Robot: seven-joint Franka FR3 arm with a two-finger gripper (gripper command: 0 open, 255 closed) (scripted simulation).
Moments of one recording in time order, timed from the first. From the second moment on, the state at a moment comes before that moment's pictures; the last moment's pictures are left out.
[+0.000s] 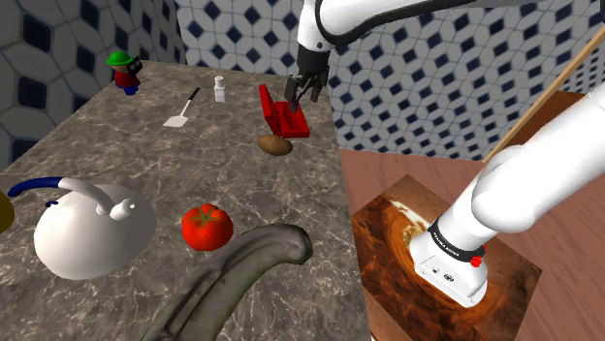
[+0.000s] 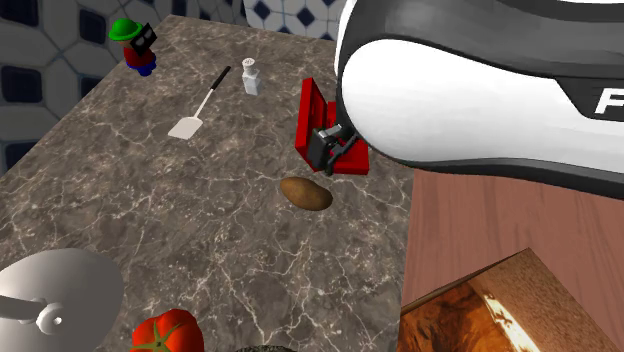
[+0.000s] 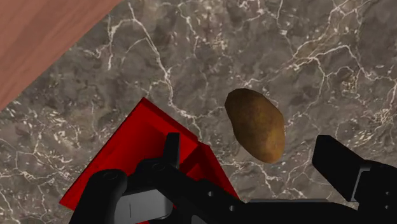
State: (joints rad) arm 0.11 -0.16 0.21 -2.16 0.04 2.06 0.10
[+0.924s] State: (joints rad) arm 0.18 0.25 0.27 -1.96 -0.15 2.17 0.22
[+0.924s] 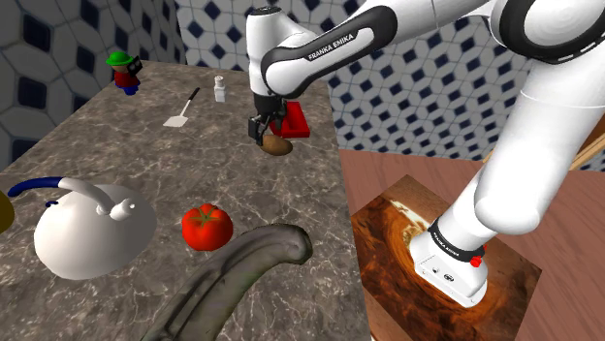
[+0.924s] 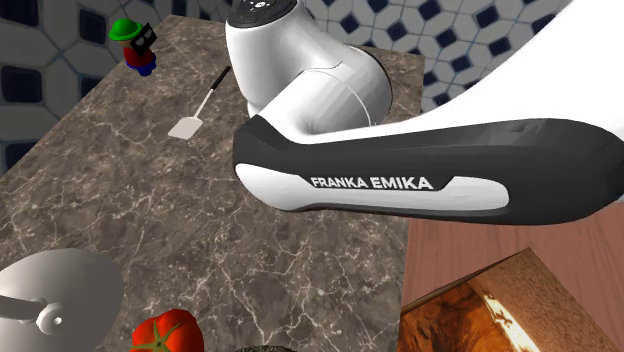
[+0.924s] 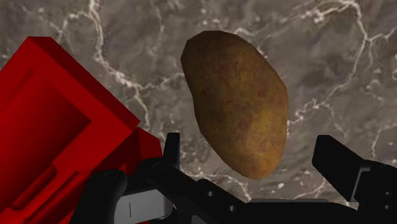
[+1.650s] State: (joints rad) arm 0.18 0.28 0.26 -1.98 -0.16 2.23 0.23
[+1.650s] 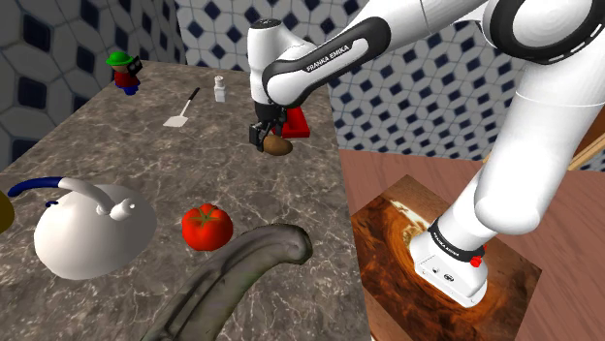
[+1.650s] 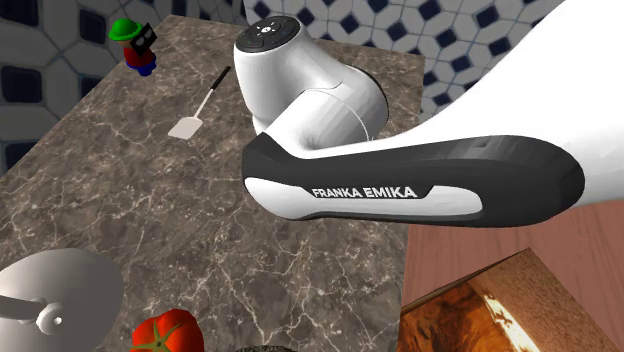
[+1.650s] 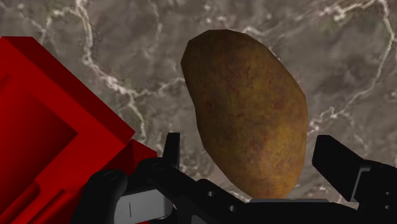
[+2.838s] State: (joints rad) arm 0.18 0.23 0.27 -1.95 -0.14 2.15 0.21
